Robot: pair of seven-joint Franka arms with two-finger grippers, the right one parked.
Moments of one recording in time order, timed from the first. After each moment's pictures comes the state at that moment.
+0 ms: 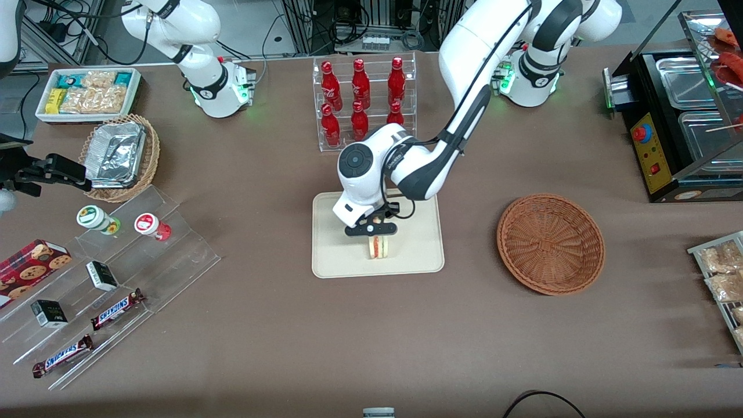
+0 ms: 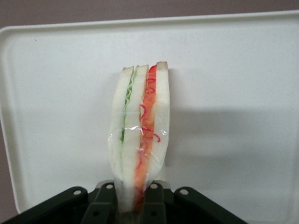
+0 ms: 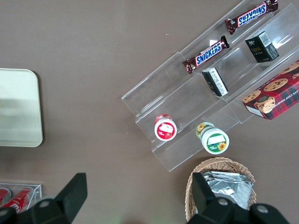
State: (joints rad) arm -0.80 0.78 -0.05 -1.37 0.08 2.06 -0.91
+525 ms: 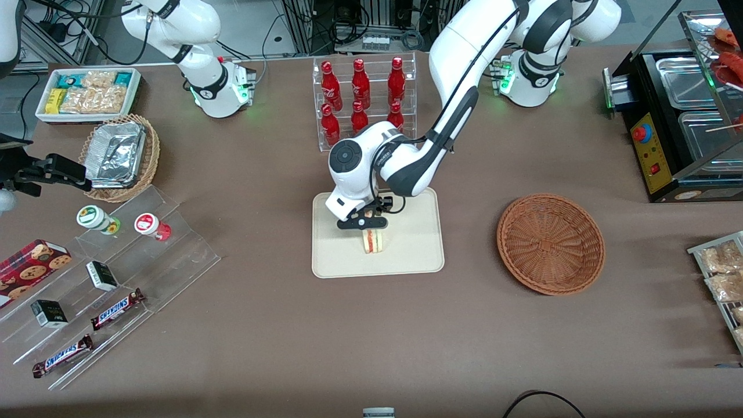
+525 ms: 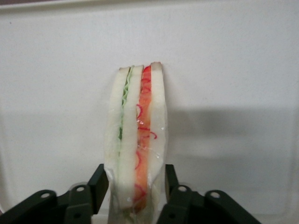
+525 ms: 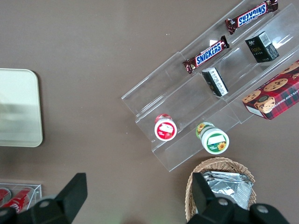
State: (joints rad) arm -0.83 0.80 -0.05 -1.35 0.08 2.06 -0.92
